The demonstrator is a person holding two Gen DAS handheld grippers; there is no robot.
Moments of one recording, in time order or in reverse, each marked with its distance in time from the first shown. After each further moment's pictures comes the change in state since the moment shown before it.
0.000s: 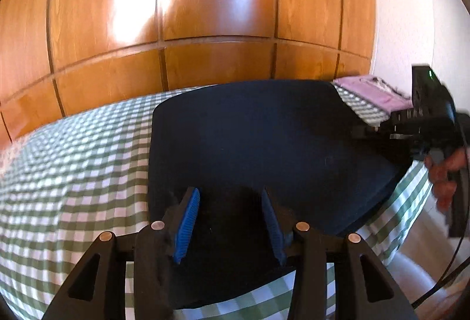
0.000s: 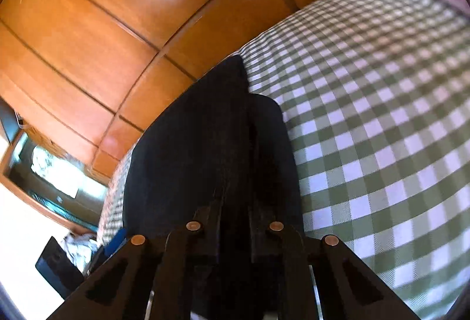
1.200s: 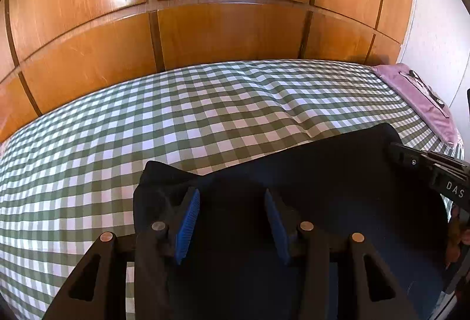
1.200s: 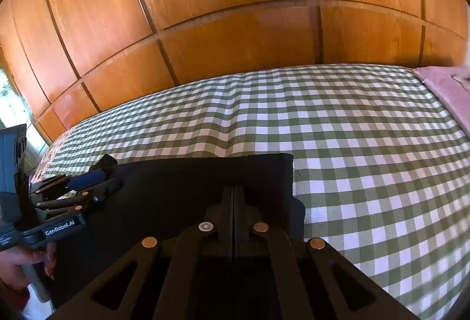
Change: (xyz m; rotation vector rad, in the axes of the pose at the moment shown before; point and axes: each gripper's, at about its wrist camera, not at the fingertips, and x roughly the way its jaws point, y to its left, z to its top) left arm 0.132 0.048 0.096 -0.049 0.228 0.003; right arm 0.079 0.064 0.048 -0.431 -0.041 -0.311
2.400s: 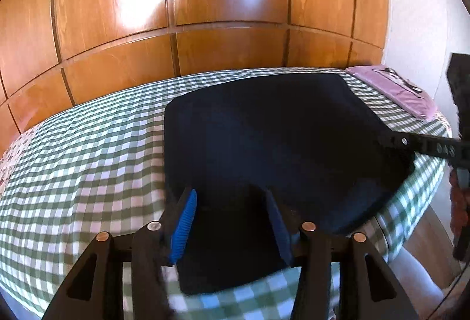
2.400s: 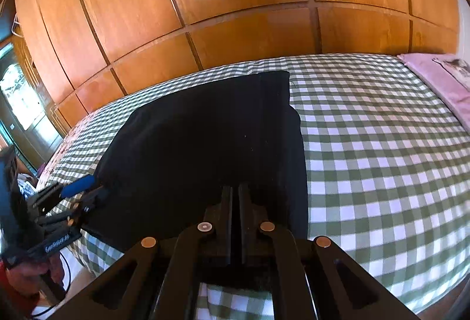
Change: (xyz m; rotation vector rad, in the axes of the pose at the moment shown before) left arm -0.116 -0.025 -0.126 0.011 -0.141 0.026; right arm -0.099 0.018 -0.081 0.005 0.004 0.043
